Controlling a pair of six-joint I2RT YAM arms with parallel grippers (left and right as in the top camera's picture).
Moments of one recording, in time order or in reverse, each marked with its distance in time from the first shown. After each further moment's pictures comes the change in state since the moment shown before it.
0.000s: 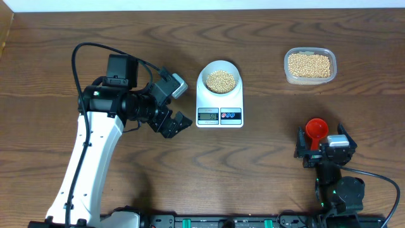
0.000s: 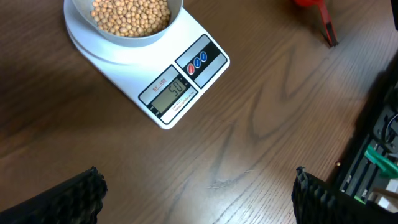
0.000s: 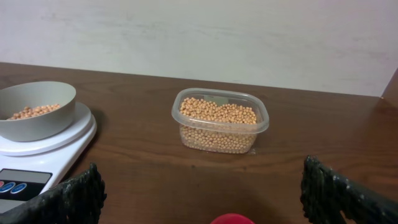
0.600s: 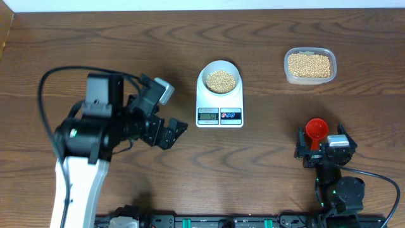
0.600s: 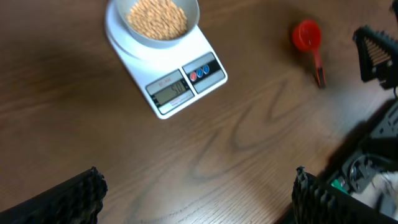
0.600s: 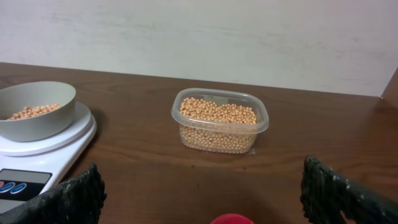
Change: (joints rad) left arm 0.000 -0.244 0.000 -0.060 -0.063 -0.284; right arm 0.000 0.000 0.000 0.000 0.001 0.000
